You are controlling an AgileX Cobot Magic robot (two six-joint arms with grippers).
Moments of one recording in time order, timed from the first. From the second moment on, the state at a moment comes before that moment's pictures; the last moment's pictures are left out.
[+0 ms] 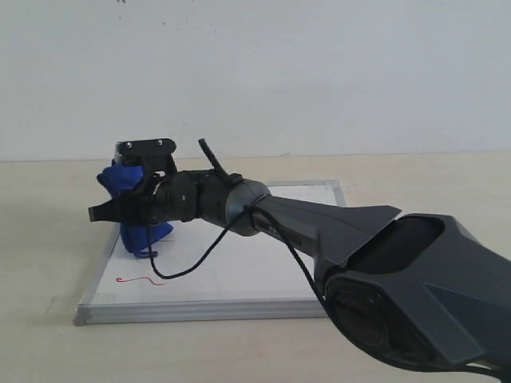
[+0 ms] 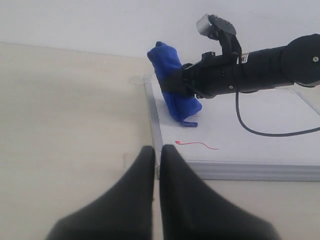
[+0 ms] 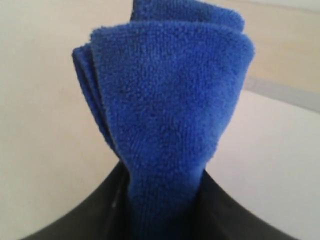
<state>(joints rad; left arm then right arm) -0.02 0.00 0.00 0.10 0.32 -0.25 0.75 2.72 -2.35 0.38 0.26 -0.08</state>
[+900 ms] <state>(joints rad) -0.02 0.00 0.00 0.10 0.32 -0.25 0.75 2.71 -2.59 0.11 1.16 -0.15</state>
